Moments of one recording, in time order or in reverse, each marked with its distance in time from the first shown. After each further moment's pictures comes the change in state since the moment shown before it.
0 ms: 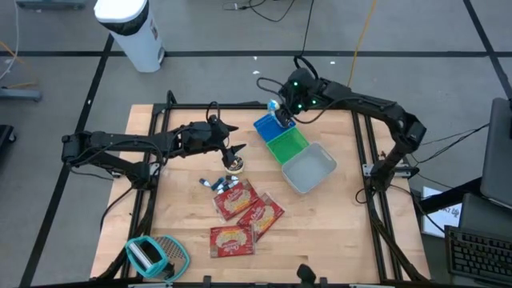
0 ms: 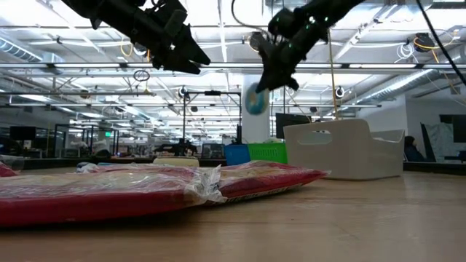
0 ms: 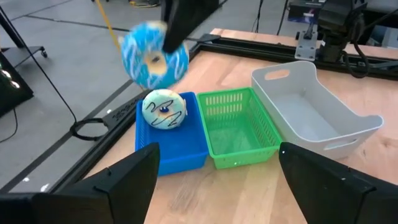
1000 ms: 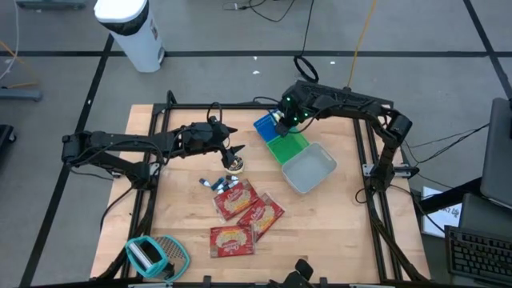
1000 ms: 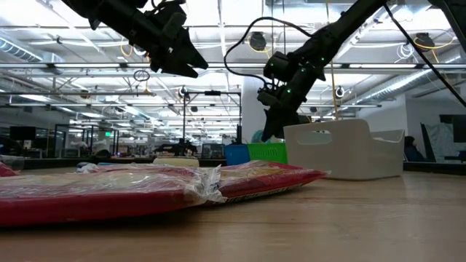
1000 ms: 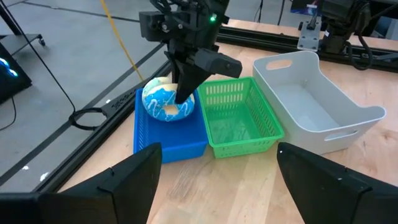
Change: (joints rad) left arm 0.000 0.001 0.000 -0.040 0.000 -0.026; right arm -0.025 0.144 -0.201 0.207 0.054 -0.027
